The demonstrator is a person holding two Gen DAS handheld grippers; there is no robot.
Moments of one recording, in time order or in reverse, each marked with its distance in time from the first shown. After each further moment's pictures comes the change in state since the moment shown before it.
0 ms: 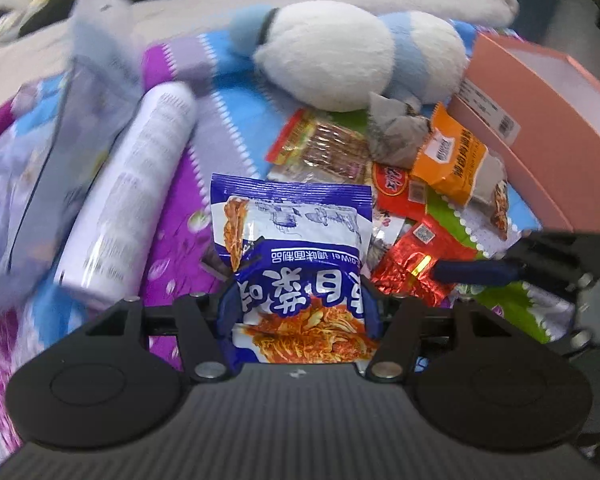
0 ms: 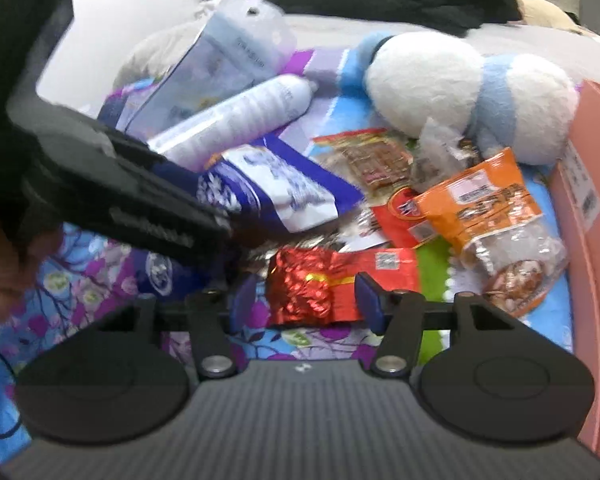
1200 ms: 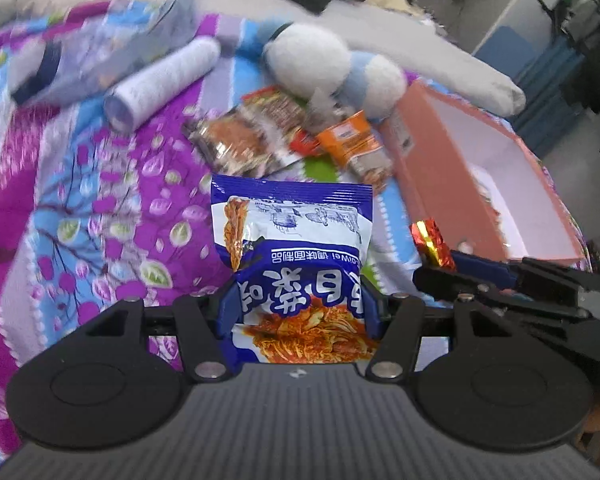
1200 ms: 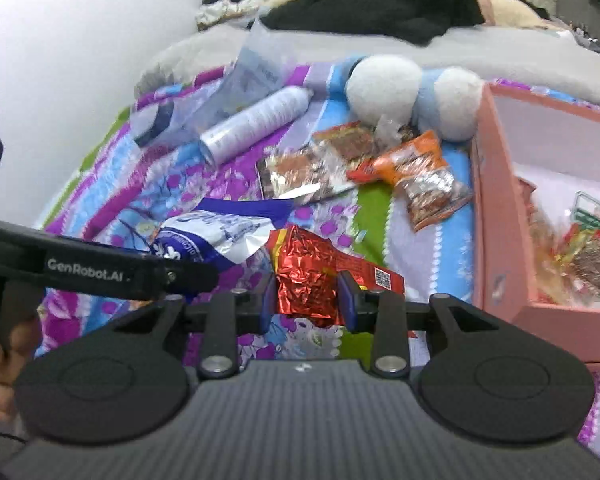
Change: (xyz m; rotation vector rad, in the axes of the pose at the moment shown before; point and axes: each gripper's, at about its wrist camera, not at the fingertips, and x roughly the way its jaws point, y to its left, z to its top) left arm -0.155 -0.092 -0.102 -0.370 -0.071 -0.073; right arm -0.172 0.003 -0.032 0.056 0.006 -0.013
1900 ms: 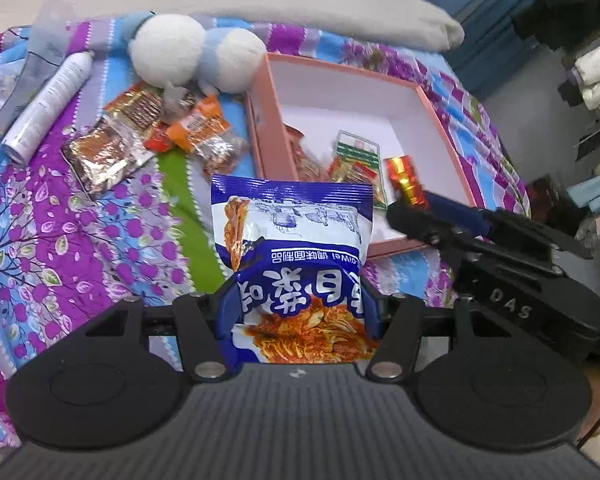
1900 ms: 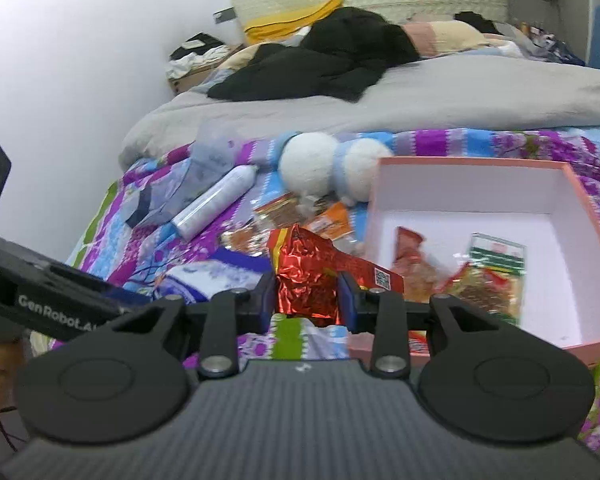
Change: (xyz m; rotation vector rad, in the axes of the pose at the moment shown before) left arm -0.041 -0.176 0.077 0.077 0.265 -0.093; right arm -0.126 -0.097 0.061 0.119 -0.061 -0.027
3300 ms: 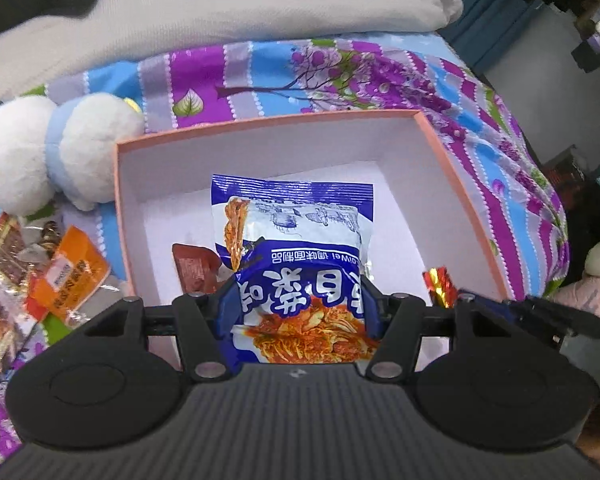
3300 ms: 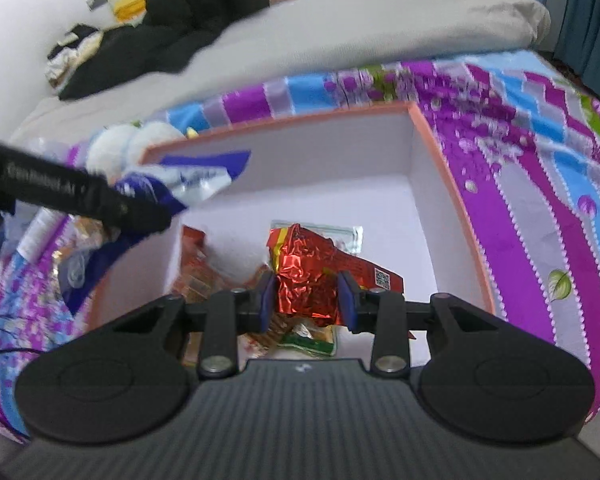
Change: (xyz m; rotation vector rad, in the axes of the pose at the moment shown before) left arm 0.220 -0.098 0.178 0.137 0.029 0.049; right arm 0.079 -0.214 0.014 0.175 0.156 -0.220
